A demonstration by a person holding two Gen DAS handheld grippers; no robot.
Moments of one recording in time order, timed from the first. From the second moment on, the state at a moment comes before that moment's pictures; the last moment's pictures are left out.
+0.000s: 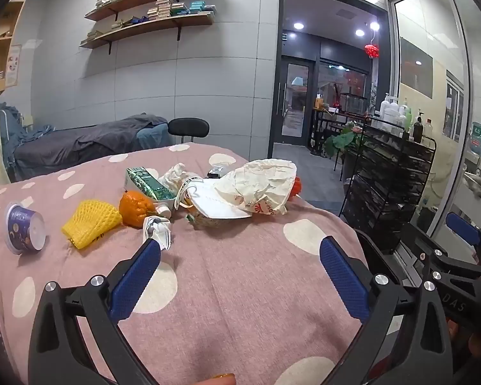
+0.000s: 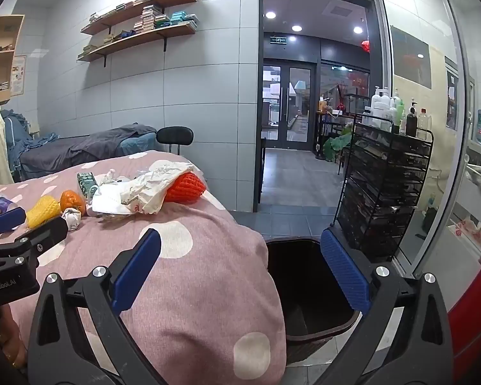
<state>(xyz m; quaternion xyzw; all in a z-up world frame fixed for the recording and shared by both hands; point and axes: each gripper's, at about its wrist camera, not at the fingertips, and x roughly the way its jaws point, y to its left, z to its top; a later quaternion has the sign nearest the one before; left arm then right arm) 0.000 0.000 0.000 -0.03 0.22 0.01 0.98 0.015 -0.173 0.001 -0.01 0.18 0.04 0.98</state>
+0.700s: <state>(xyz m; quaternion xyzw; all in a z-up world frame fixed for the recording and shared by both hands) 0.000 0.001 0.000 -0.03 0.21 0.01 0.98 0.014 -0.174 0.001 0.00 0.17 0.04 0.98</state>
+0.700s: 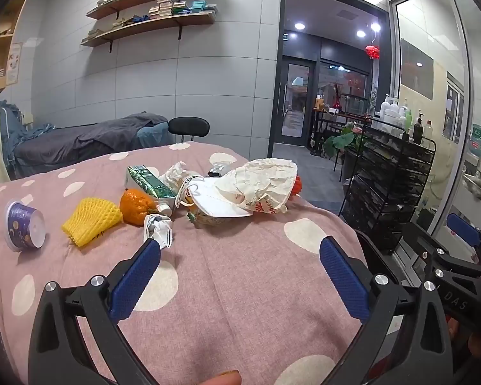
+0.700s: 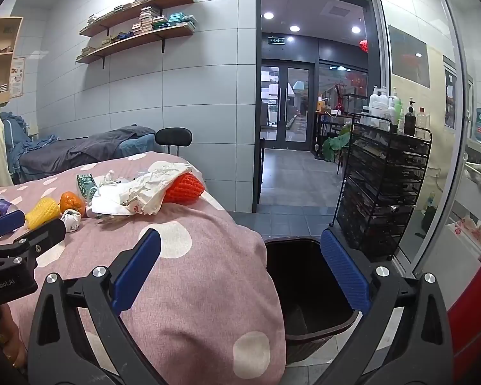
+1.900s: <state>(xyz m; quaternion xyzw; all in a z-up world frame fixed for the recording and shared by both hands) -0.001 0.007 -0.002 -0.03 0.21 0.00 0.98 0.017 -0.177 -0.004 0.00 0.18 0.04 0.98</state>
